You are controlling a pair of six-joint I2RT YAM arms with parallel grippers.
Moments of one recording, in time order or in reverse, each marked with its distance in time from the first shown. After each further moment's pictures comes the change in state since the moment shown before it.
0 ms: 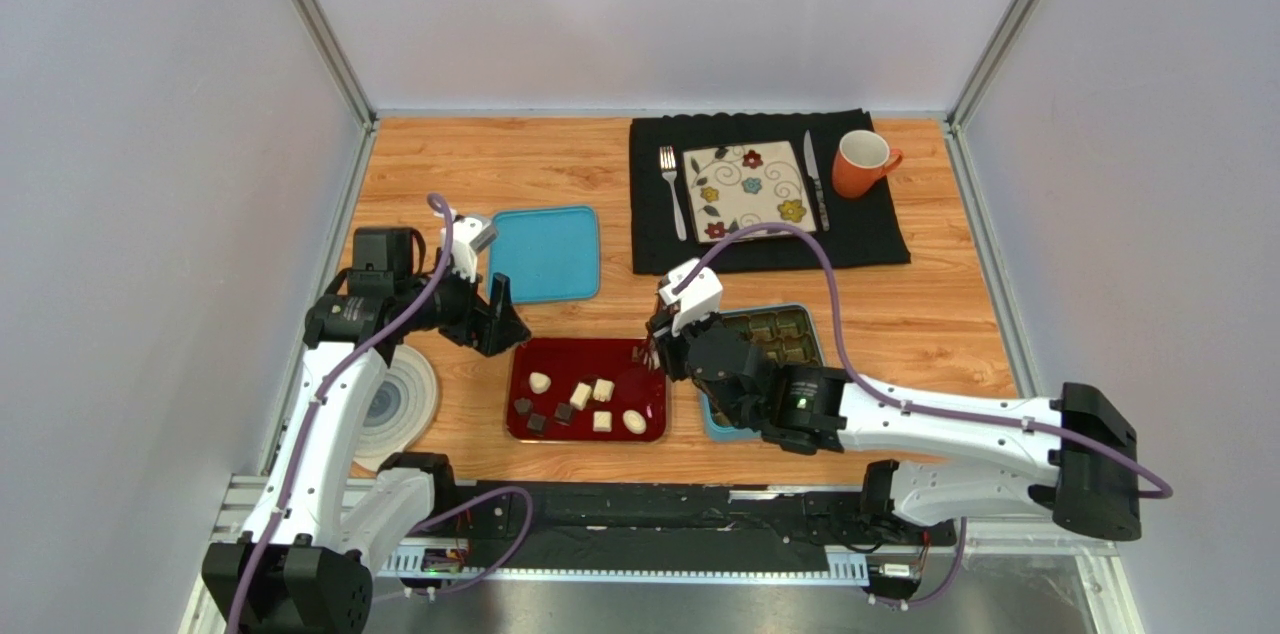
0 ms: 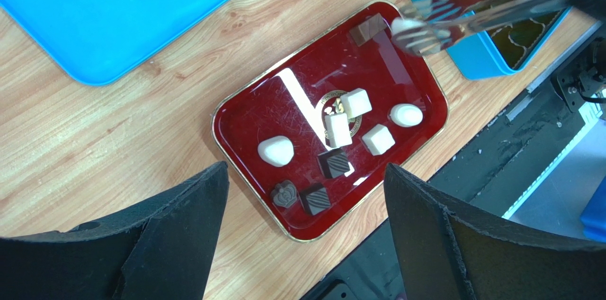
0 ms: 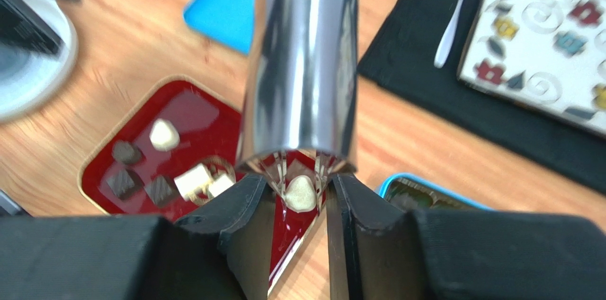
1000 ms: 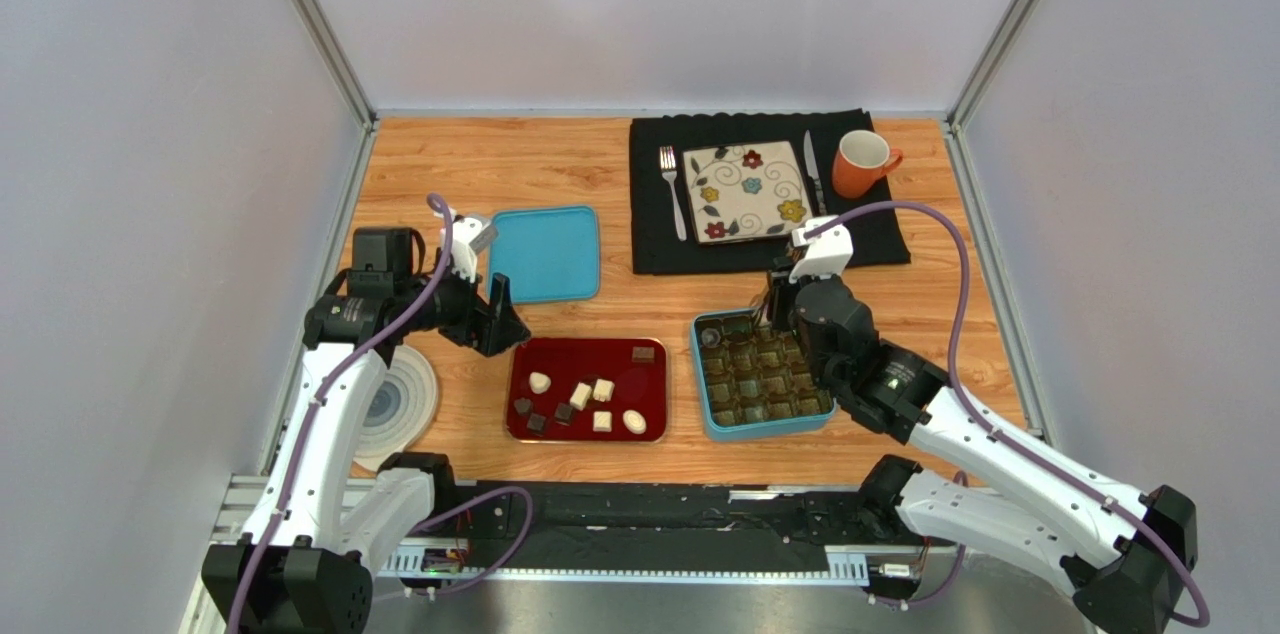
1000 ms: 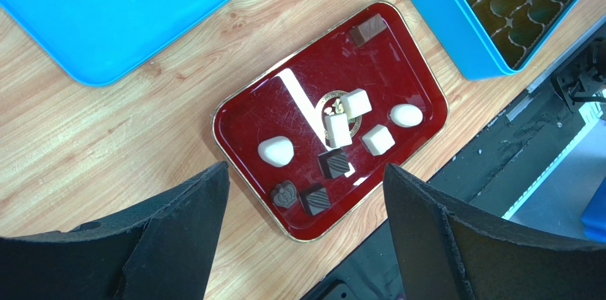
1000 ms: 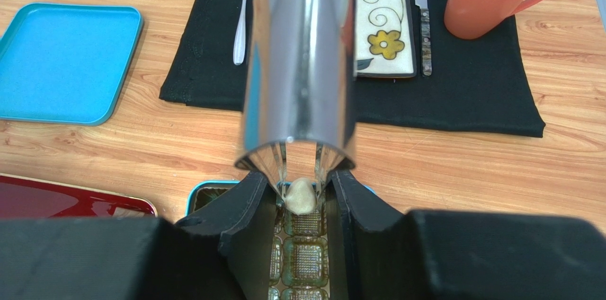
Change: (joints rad) left arm 0.000 -0.004 0.000 0.000 0.000 0.000; right arm -0.426 -0.325 -0.082 -0.211 0.007 -0.024
